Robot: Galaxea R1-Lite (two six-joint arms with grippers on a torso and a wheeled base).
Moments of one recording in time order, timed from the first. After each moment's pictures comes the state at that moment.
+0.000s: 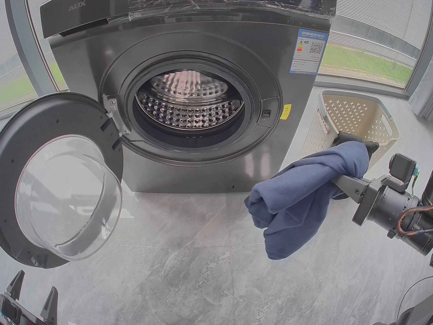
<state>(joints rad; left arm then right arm) -0.01 0.02 -0.02 0.01 0.01 -0.04 0.65 1.32 -0.44 -0.87 -0.07 0.29</state>
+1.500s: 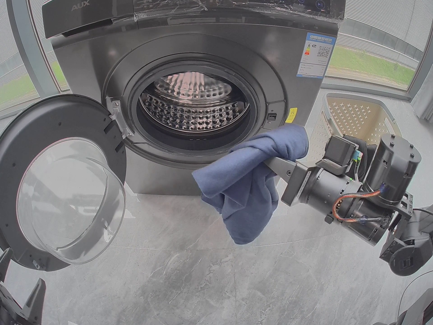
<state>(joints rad) 0.03 0.12 -0.19 -0.05 -0.23 -0.02 0.77 1.66 -0.66 -1.08 -0.07 0.37</state>
